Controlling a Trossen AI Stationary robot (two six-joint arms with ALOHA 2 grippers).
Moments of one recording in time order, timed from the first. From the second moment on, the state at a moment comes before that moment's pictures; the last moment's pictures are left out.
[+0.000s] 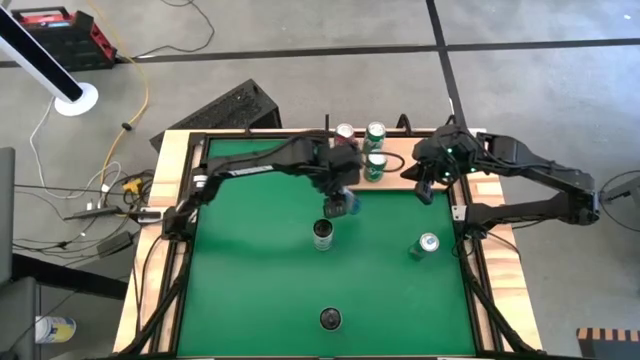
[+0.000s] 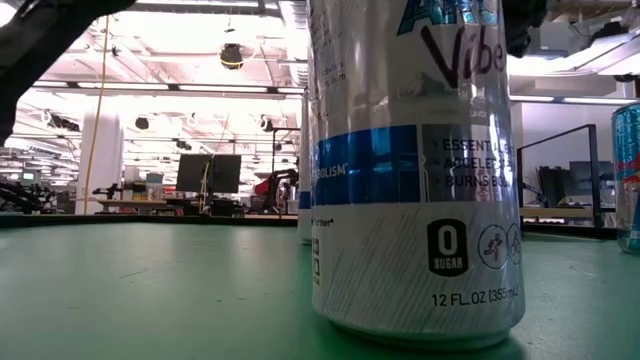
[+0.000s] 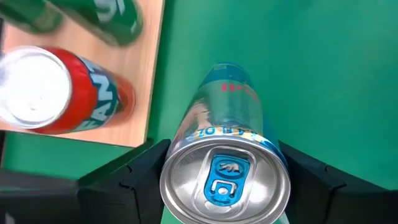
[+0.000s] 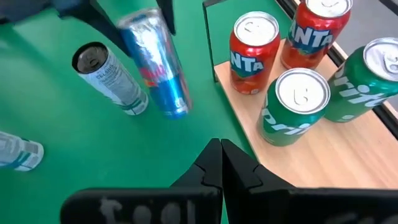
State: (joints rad) left arm 0.13 2.15 2.31 -1.20 -0.03 -0.02; right arm -0.32 0.95 1.15 -0.97 -0.05 0.13
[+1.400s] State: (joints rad) left arm 0.16 2.23 2.23 -1.26 -0.07 0.09; right arm -0.32 0.97 1.14 -0.92 -0.06 0.15
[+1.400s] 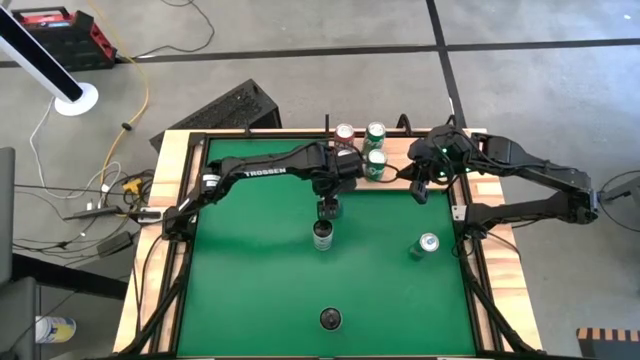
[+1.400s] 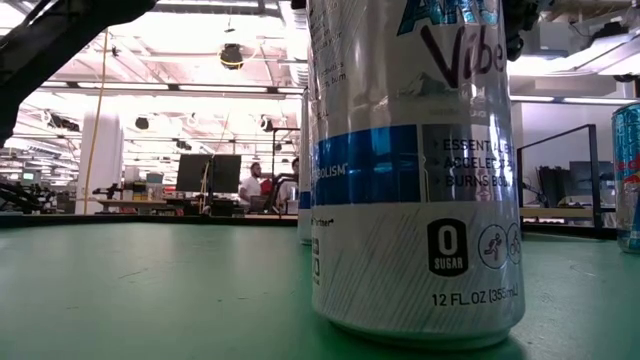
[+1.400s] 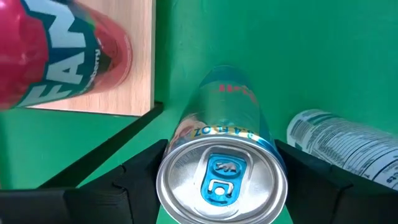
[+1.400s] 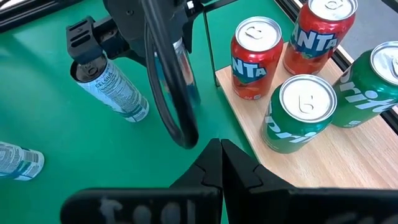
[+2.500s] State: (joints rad) left arm 0.16 2.21 2.23 -1.25 0.00 0.12; right arm -0.31 0.97 1.14 -0.88 -0.06 0.18
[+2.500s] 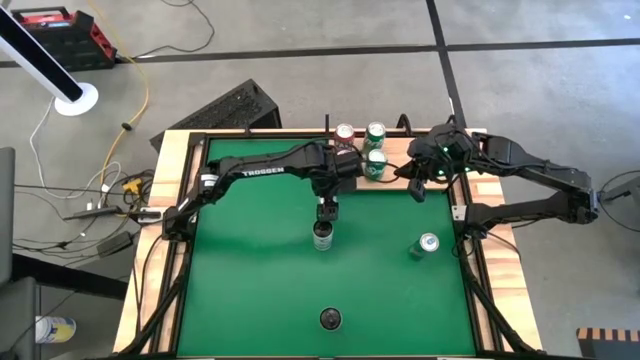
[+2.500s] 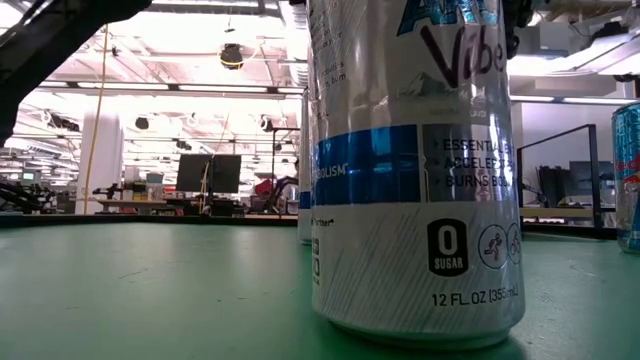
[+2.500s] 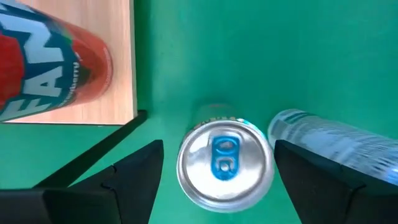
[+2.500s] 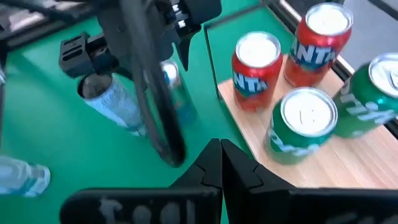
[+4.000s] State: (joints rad) left arm 0.16 1.02 1.13 -0.53 -0.23 -0.32; right arm -0.23 1.72 1.49 -0.70 -0.24 -0.12
